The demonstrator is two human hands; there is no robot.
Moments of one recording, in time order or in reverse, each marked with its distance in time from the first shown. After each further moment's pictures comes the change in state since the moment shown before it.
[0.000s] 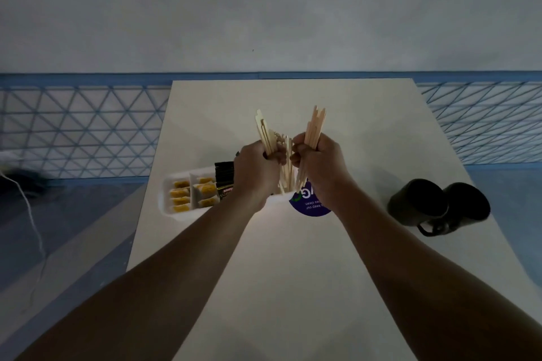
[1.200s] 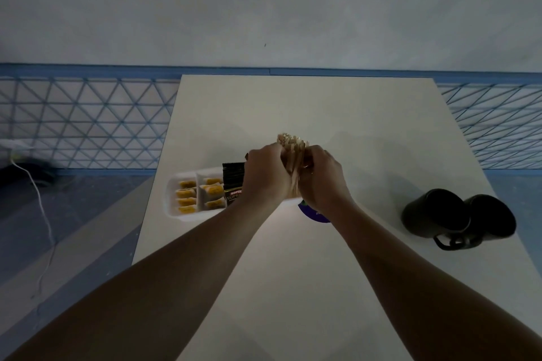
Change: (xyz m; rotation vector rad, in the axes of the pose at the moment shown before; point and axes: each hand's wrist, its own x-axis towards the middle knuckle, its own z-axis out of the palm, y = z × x) left_hand 0.018 -0.012 0.004 0.486 0.014 0.204; right_hand 0.005 0.024 0.011 -0.670 -0.055 -0.142
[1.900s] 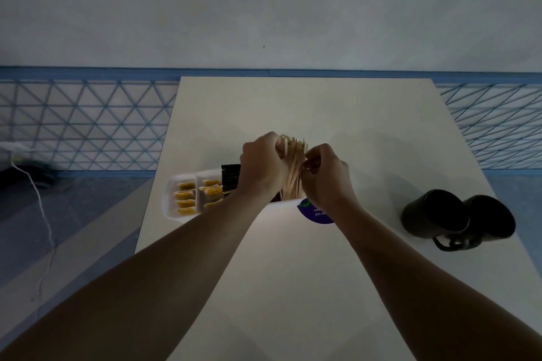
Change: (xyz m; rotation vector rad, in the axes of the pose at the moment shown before) left_hand 0.010 0.004 -0.008 -0.074 0.030 -0.031; right_hand 0.000 0.006 -0.009 0.058 0.035 0.037
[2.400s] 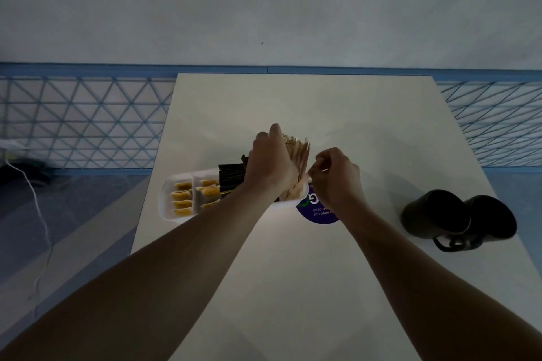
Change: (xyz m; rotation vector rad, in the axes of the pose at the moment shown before) left_hand 0.007 0.013 0.007 0.156 -0.129 -0.022; right_hand 0.012 0.021 -0.004 0.013 0.069 0.099
